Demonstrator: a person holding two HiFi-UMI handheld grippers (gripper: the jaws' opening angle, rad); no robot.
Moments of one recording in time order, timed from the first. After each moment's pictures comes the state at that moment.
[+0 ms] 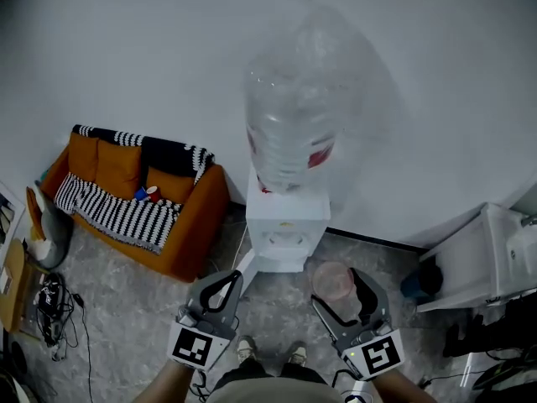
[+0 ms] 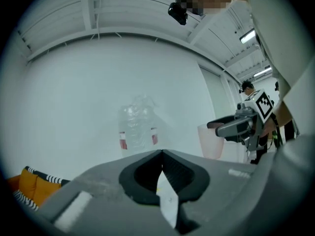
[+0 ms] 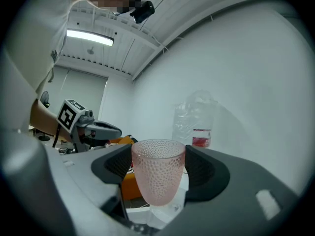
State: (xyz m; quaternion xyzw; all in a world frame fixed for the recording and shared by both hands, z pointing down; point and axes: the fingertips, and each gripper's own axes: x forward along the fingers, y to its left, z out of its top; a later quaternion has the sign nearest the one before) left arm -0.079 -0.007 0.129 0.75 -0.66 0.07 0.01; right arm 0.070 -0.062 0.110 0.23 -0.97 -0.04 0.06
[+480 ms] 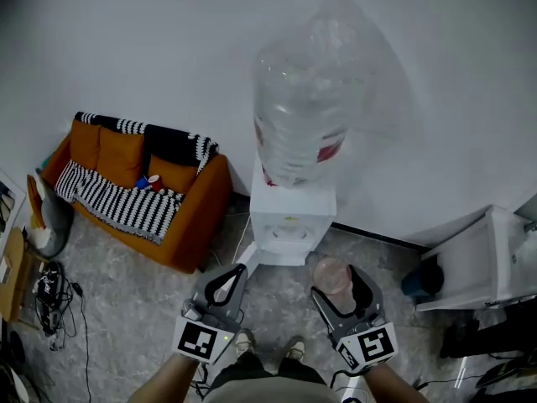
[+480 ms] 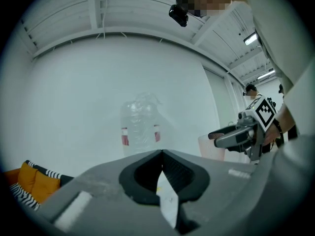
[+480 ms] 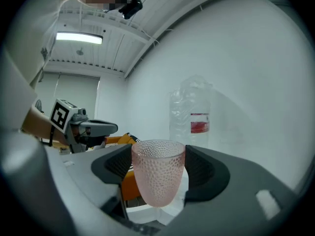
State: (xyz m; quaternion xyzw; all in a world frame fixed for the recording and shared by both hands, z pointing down) left arm -0.090 -0.019 0.151 0.74 -0.67 0.06 0.03; right arm 0.060 -0.085 0.157 0.25 -0.97 0.02 0.07
